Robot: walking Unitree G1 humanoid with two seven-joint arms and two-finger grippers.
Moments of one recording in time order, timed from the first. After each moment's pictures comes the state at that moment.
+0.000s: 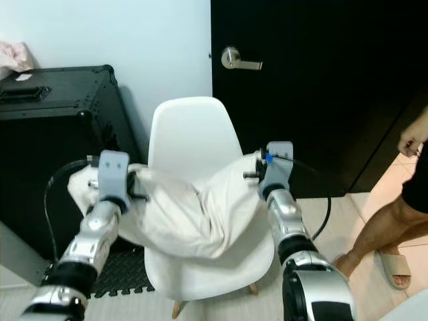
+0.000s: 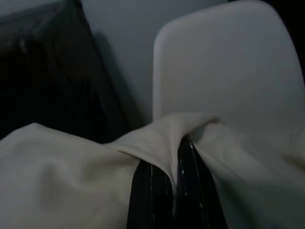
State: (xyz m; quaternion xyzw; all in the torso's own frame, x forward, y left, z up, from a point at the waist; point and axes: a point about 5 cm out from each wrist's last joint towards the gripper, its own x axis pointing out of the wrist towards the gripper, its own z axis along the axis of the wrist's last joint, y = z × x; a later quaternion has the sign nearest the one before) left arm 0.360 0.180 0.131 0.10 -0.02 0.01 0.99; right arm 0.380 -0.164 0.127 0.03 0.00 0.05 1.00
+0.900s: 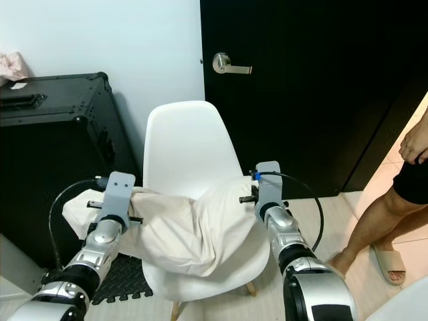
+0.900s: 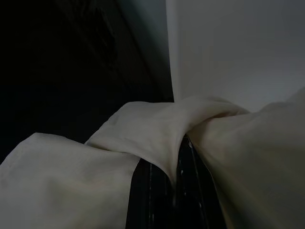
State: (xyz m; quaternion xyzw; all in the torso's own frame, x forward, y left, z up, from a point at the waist) left arm 0.333 0.191 0.057 0.14 0.11 0.07 0.98; right arm 0.355 -0.156 0.068 -0.02 0.15 0.08 0.99
